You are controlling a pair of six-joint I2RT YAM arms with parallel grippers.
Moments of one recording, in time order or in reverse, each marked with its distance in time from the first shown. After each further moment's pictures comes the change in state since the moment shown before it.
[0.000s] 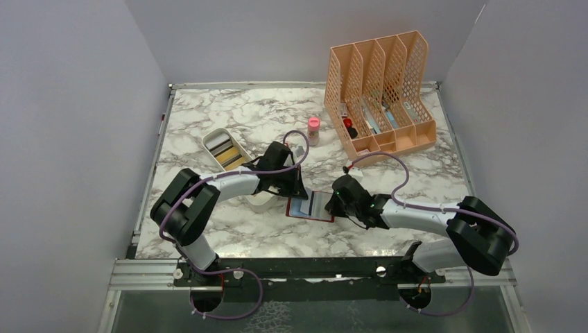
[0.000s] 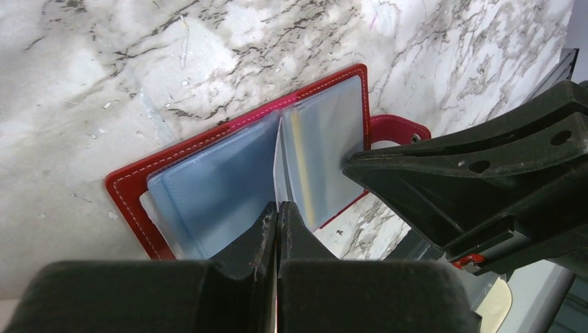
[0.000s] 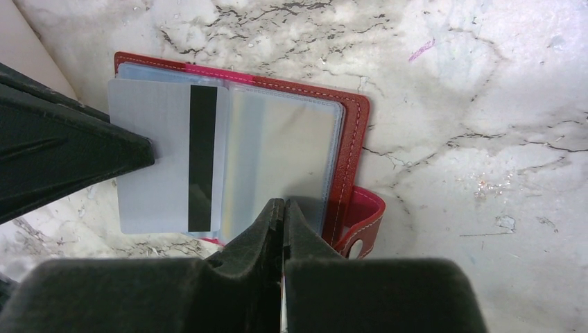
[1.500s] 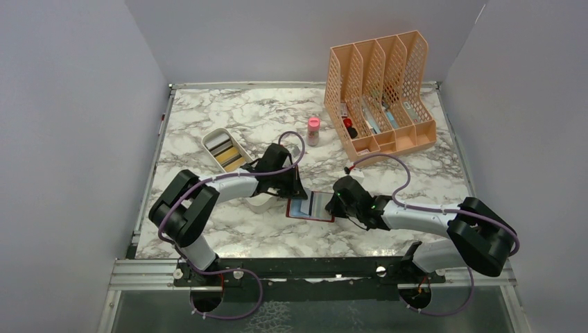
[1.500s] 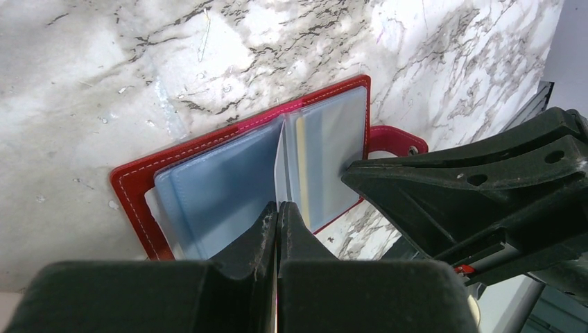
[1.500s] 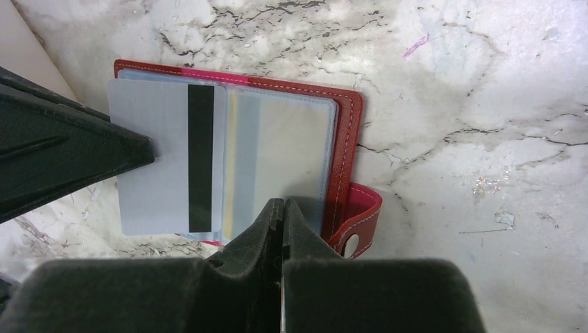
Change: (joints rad) left arm 0.006 -0.013 -0.033 0.037 -0.037 -0.094; right arm 0.000 -0.007 -0.018 0.011 0.007 0.019
